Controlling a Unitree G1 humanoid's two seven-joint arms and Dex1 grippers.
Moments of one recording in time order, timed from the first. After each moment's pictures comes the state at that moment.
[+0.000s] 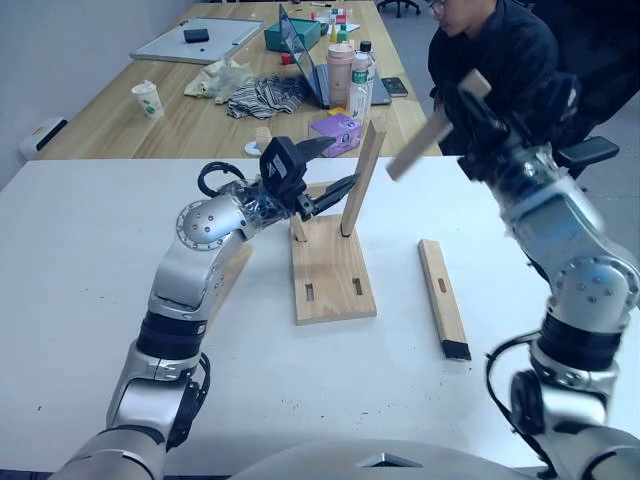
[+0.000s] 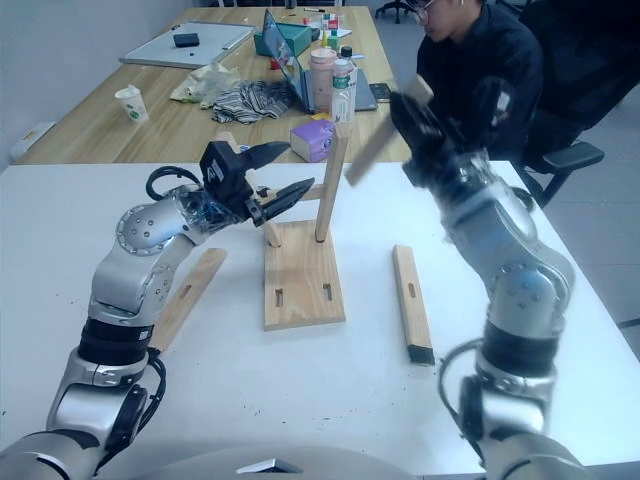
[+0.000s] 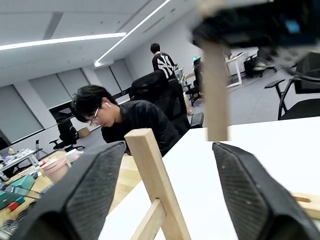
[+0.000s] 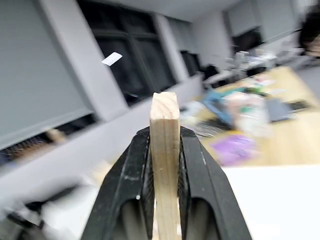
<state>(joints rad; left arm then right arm) -0.49 0.38 -0.11 -0.20 -0.28 0.28 -0.63 -0.35 -0.47 -0.19 -0.45 0.99 0.70 -0.05</state>
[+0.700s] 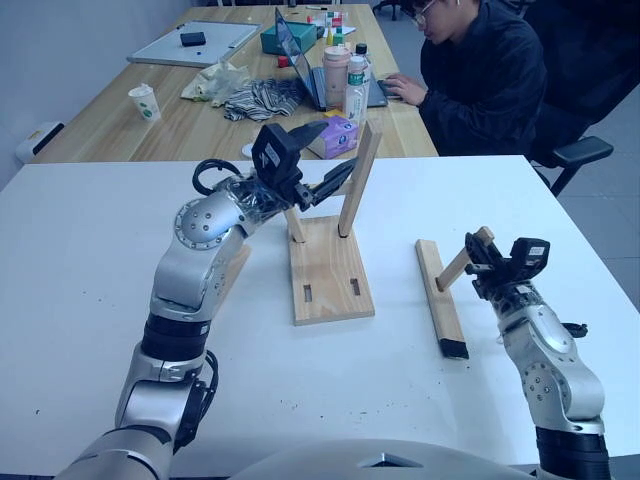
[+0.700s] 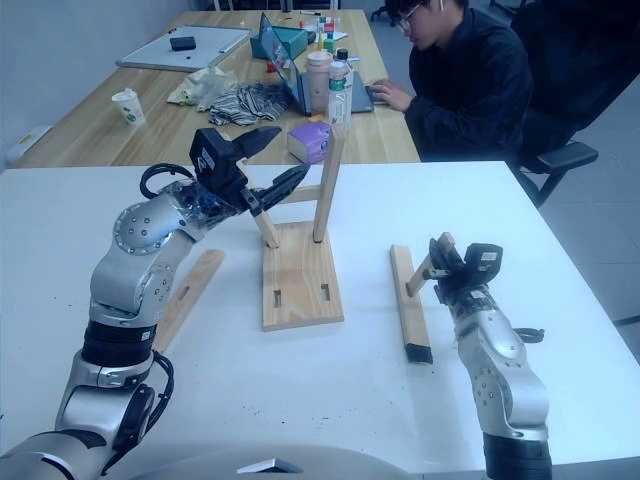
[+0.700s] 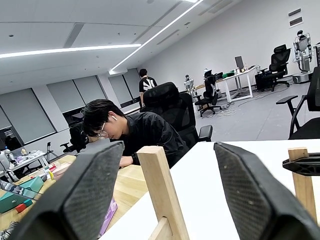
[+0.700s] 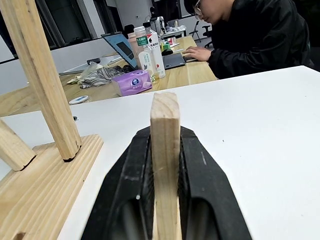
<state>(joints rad) -0.50 0.34 -0.08 -0.24 -0.29 0.30 -0.59 0.12 -0.32 -0.14 -0.30 0.52 0.31 0.13</state>
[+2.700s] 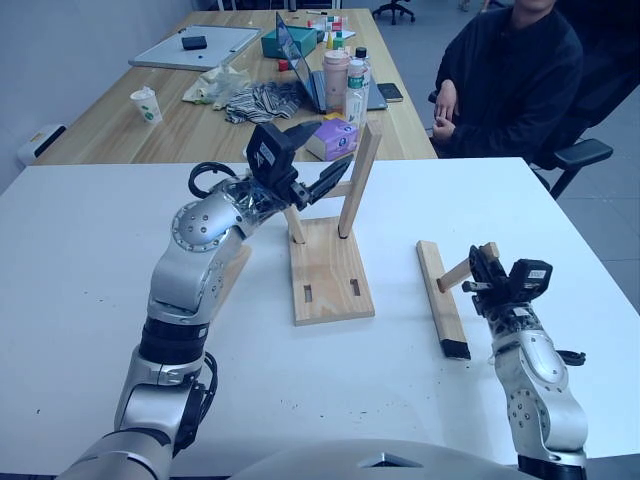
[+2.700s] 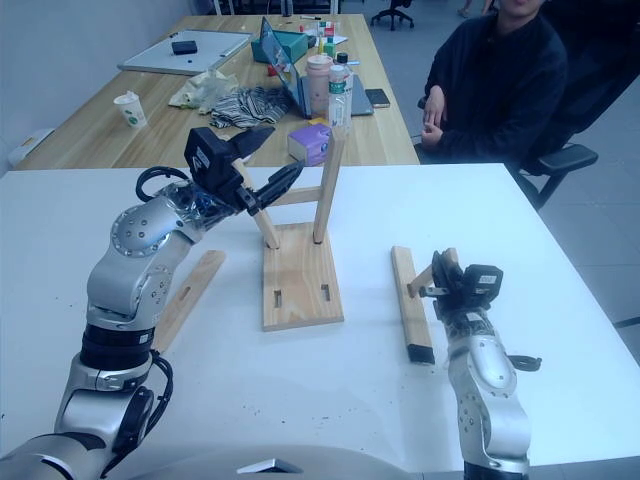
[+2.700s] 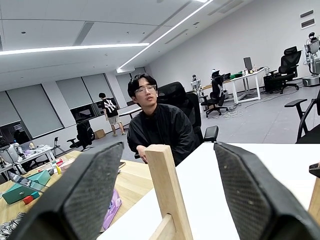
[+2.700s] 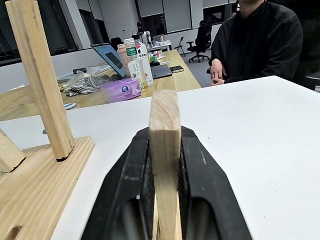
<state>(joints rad) -0.48 0.34 -0.07 -0.26 -0.30 0.33 -0.55 0.26 -0.17 -0.15 -0.42 0.38 0.24 0.13</state>
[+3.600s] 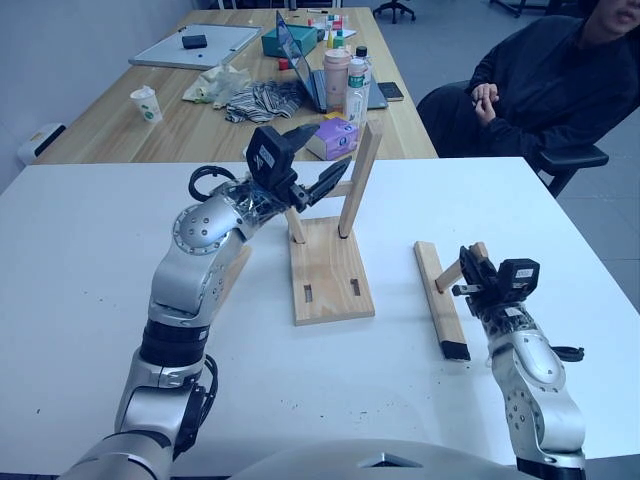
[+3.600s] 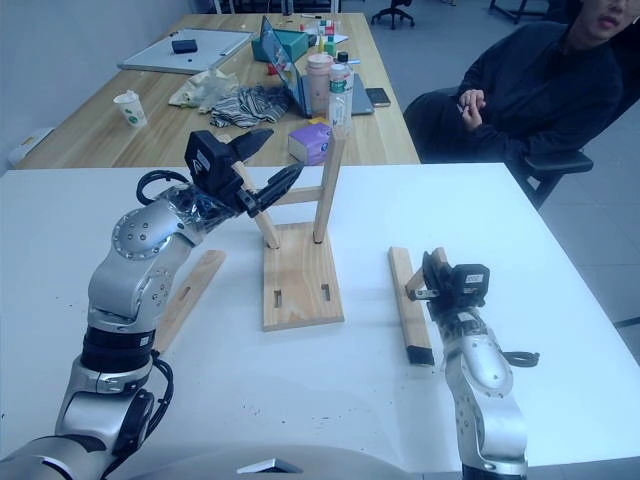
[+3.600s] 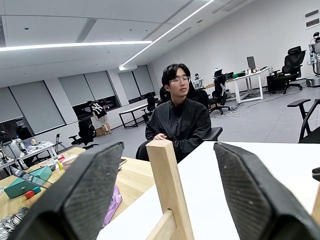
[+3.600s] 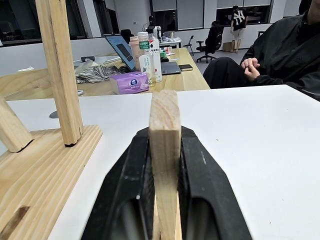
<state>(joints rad) -0.47 0.34 -0.07 -0.26 -0.30 0.33 -0.54 0.29 -0.17 -0.11 -0.49 0.27 0.27 0.15</state>
